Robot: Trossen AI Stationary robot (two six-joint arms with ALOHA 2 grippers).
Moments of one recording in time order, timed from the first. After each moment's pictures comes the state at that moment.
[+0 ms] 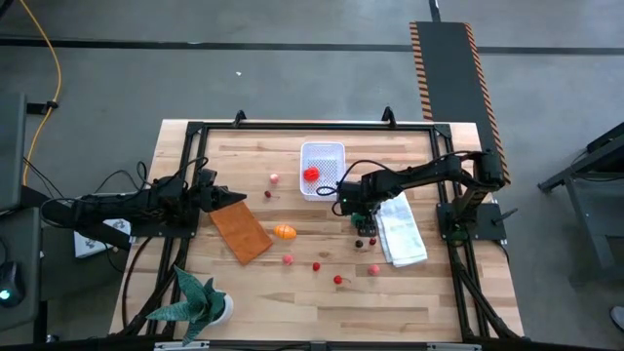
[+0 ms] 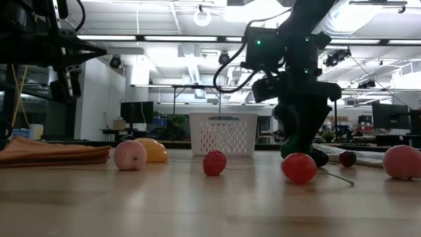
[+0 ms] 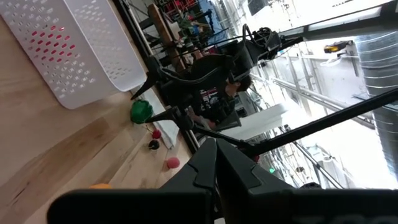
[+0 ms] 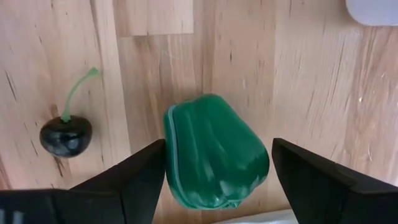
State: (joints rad) left arm 0.19 0.01 0.01 0.01 0.01 -1.13; right arm -0.07 1.75 1.05 -0.72 -0.09 -0.04
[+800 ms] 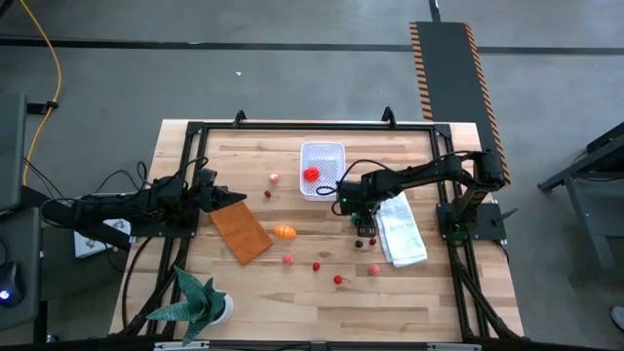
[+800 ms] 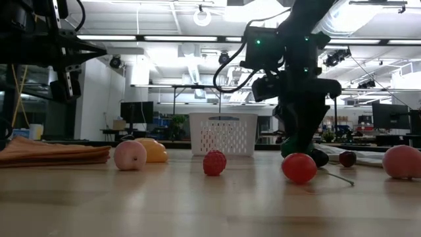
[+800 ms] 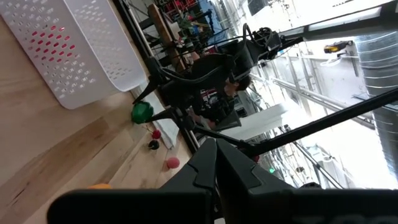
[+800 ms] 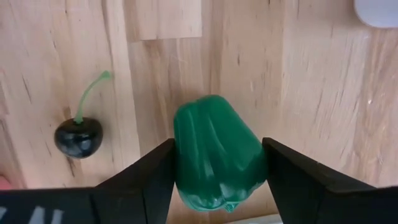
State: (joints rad) left arm 0.19 0.01 0.01 0.01 0.01 -1.13; right arm -0.07 1.75 1.06 -0.73 -0.12 -0.03
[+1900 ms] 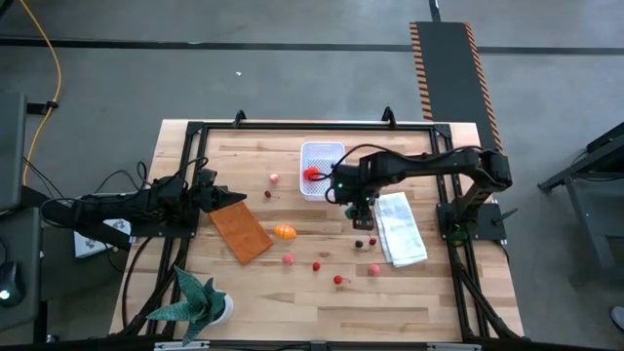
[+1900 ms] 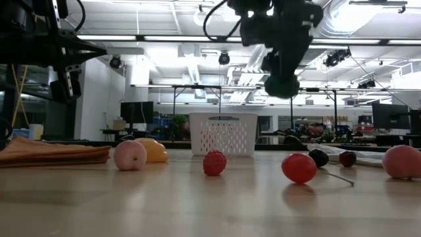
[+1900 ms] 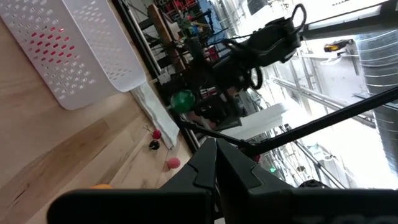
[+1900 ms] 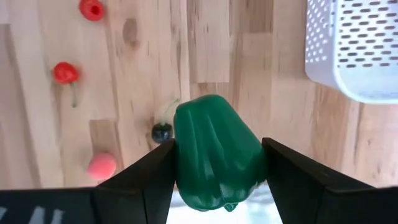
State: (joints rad) left arm 0.19 0.01 0.01 0.01 0.01 -1.12; right arm -0.06 1.70 1.42 -1.10 -0.18 -0.02
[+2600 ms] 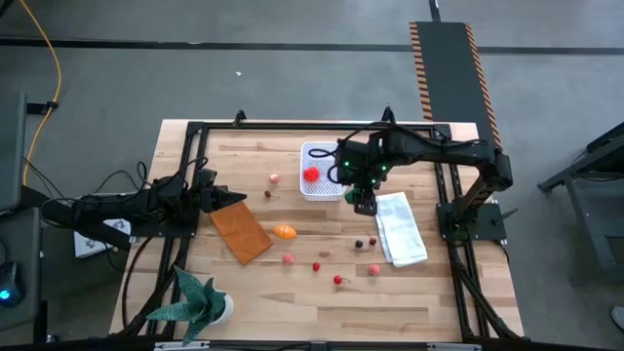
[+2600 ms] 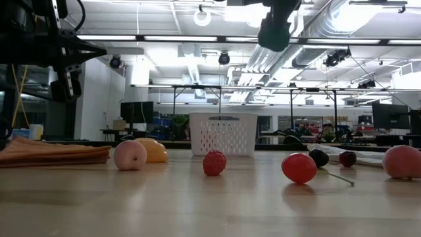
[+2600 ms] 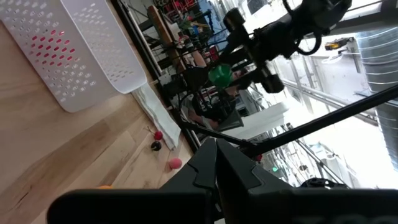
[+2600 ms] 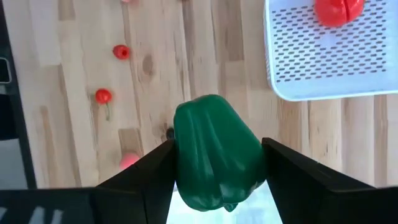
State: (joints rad) left arm 0.19 0.01 0.01 0.01 0.01 -1.11; right arm -0.09 1.69 1.77 -1.38 -0.16 0.02
